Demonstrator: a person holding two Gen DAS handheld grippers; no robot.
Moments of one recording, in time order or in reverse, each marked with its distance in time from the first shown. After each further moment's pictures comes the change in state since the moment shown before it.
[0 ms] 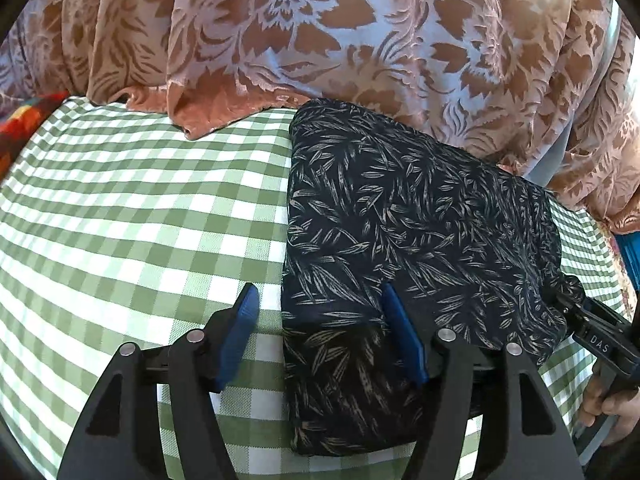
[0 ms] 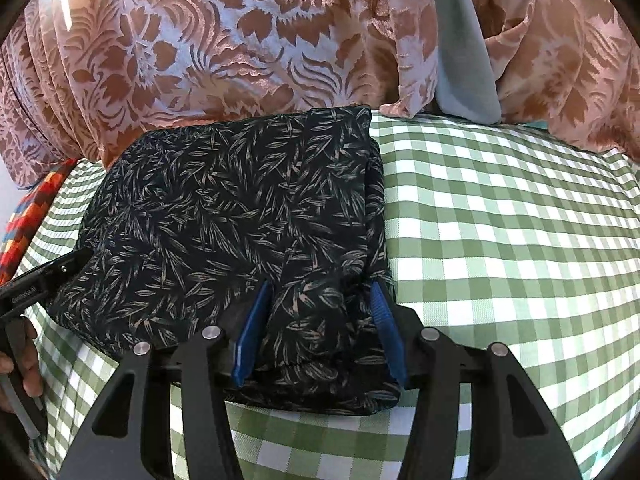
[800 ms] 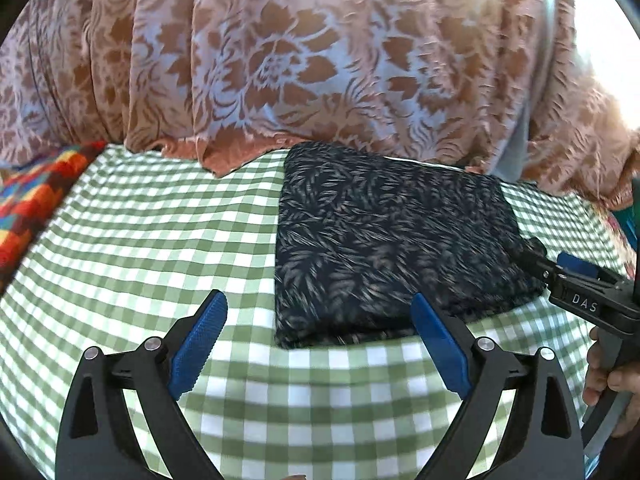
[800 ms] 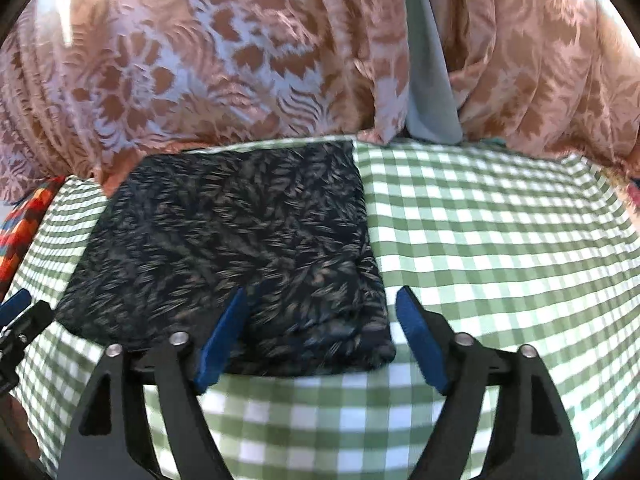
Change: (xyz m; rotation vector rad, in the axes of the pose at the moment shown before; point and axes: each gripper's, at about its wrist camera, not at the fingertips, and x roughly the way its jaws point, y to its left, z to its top) left arm -0.094 -0.047 -0.037 0.097 -0.118 0.088; right arm -0.062 0.038 -0.008 0.020 -0.079 -0.102
